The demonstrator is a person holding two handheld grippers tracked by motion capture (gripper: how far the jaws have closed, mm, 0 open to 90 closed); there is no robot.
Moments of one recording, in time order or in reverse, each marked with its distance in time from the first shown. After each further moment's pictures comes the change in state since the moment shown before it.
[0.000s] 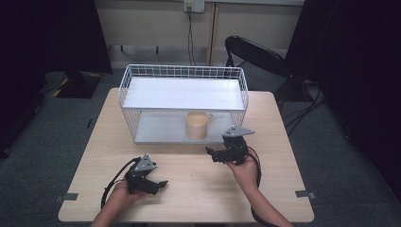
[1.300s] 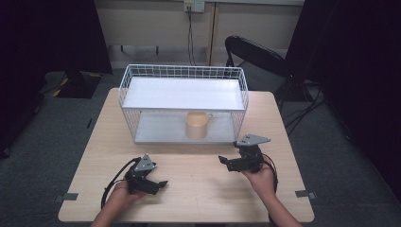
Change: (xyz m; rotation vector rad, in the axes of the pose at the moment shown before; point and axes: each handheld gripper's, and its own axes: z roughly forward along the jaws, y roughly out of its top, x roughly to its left) left arm 0.000 0.000 0.000 -0.002 0.000 -0.003; right arm -0.020 -0.032 -0.033 0.017 0.047 -0.031
